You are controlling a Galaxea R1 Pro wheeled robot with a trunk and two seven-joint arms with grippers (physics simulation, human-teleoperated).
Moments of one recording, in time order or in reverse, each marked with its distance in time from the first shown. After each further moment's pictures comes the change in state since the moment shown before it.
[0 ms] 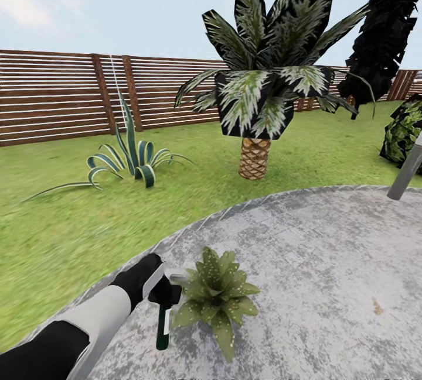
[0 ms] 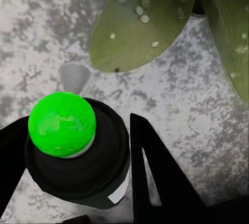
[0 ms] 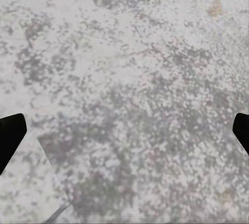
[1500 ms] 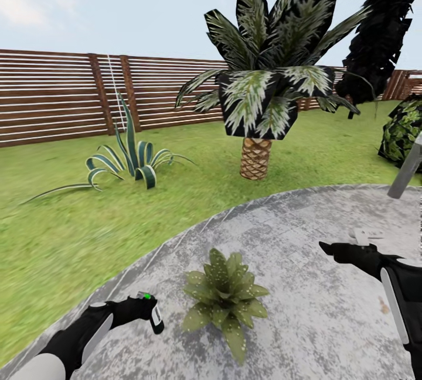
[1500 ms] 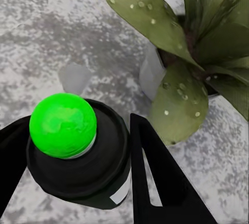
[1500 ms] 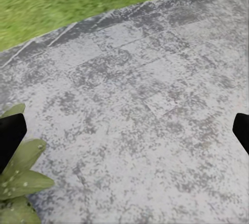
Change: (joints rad) left arm 0.333 0.266 0.058 -0.248 -0.019 -0.698 -0.418; right arm -0.351 0.103 0.193 -0.926 -0.146 0.988 0.007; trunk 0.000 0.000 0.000
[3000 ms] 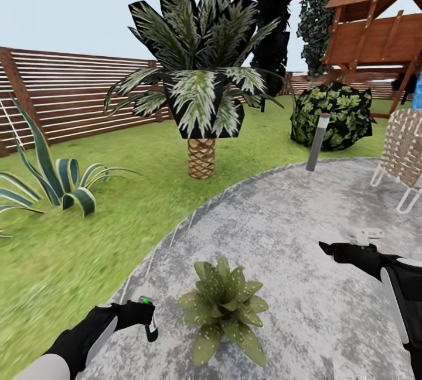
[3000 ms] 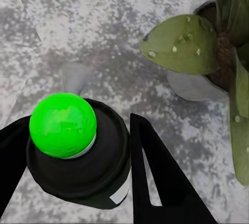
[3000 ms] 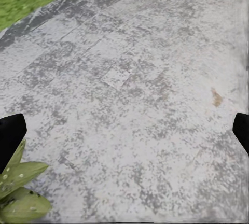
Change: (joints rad) left arm 0.000 -0.018 -0.027 0.005 -0.054 0.055 0.102; right arm -0.002 0.001 0.000 -0.001 0.000 0.009 0.001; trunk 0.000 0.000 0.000
